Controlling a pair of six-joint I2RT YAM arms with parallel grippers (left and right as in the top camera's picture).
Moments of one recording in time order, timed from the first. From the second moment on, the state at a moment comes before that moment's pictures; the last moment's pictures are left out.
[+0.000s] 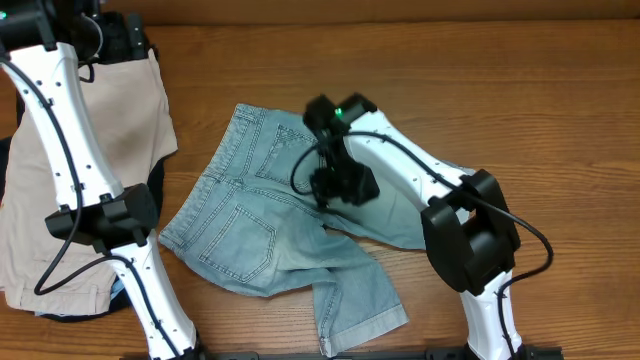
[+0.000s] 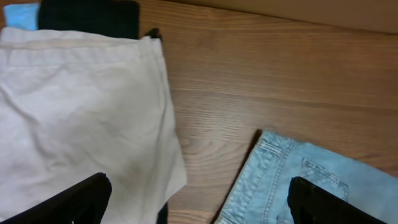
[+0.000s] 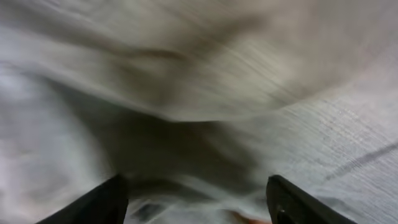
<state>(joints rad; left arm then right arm) 0.25 2.40 2.99 -1.62 0.19 0.06 0.62 2.18 1.73 -1.30 -0.18 0.37</state>
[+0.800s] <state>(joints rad) 0.17 2.40 2.99 -1.62 0.20 0.06 0.30 2.09 1.44 -0.65 -0.20 0.43</state>
